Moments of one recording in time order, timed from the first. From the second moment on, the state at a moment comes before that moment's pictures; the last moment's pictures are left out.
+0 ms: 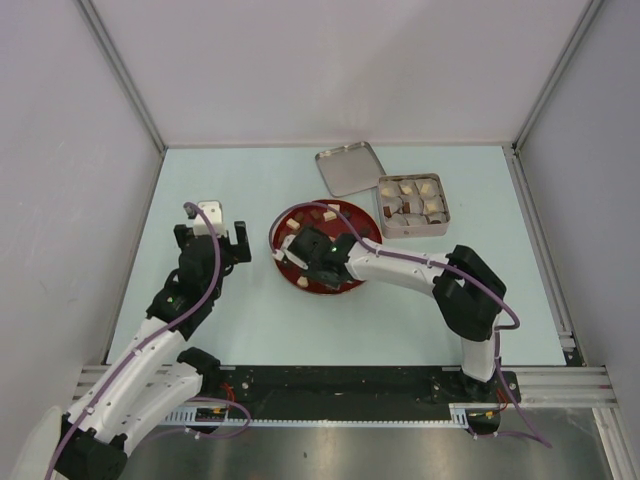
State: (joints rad) left arm -0.44 0.72 0.62 -0.22 -0.52 -0.13; right arm 1.03 1.90 1.44 -0.69 0.30 -0.24
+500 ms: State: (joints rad) left arm -0.44 0.71 0.62 -0.22 -0.52 -0.12; right arm 1.03 1.91 1.46 -0.72 0.36 -0.27
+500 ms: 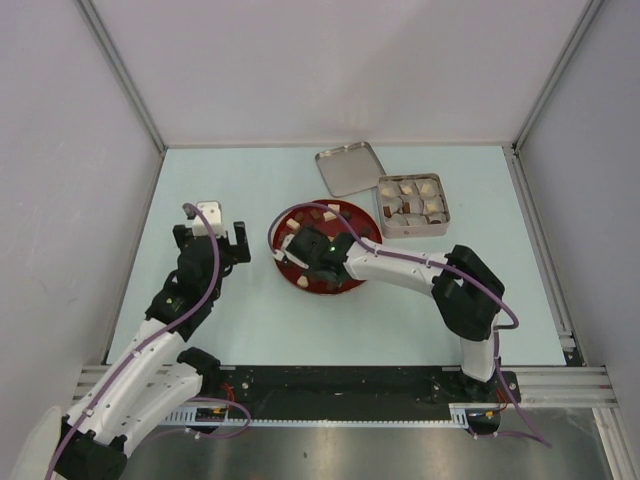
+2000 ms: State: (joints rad) left arm -0.44 0.69 0.60 -0.22 -0.53 -0.12; right arm 0.41 1.63 1.32 -0.76 0.33 -0.19
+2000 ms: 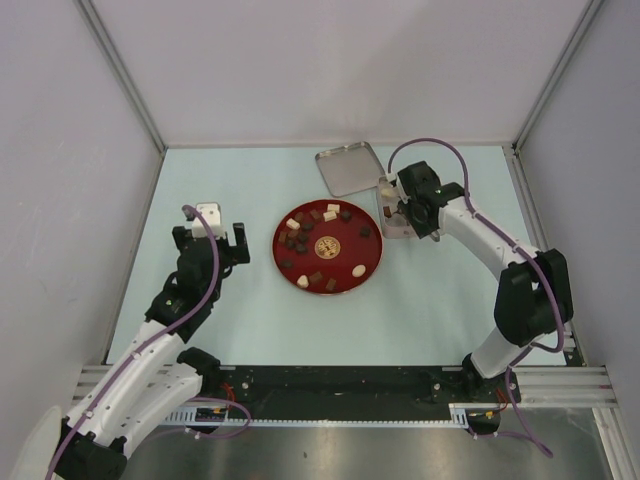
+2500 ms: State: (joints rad) left arm -0.44 0.69 0.60 -0.21 -0.53 -0.12; right arm 0.40 1.65 1.32 -0.77 0.32 -0.17
